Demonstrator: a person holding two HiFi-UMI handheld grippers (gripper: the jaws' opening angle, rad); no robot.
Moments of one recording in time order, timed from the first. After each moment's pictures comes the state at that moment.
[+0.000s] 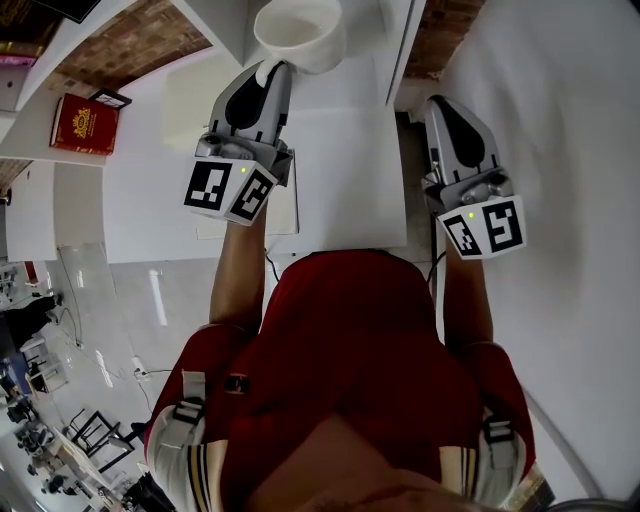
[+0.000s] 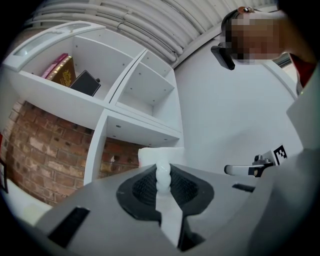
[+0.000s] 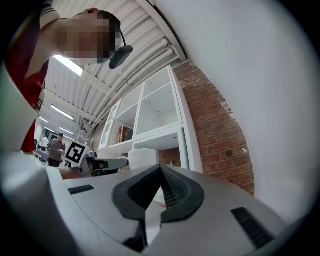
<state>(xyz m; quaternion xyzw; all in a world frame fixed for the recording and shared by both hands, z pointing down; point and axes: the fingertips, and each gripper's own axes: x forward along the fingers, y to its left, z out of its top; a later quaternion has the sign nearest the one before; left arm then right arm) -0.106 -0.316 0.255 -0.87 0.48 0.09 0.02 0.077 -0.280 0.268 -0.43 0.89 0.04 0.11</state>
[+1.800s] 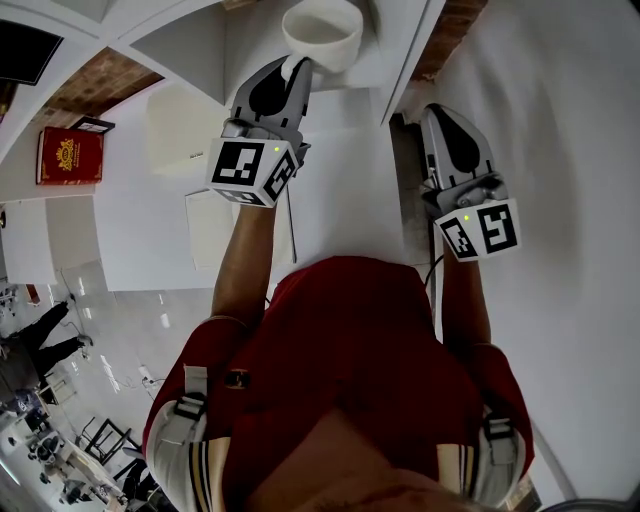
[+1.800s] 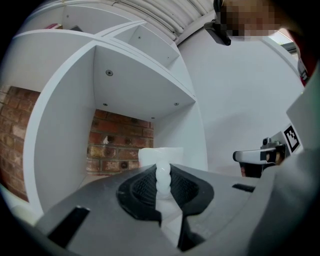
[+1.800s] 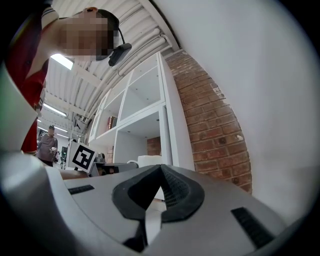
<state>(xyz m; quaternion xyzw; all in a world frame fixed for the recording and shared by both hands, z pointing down) -0.075 -0.435 0.321 -0.88 0.48 0.02 0.01 0.083 -0.365 0.315 -0.46 0.89 0.00 0.08</state>
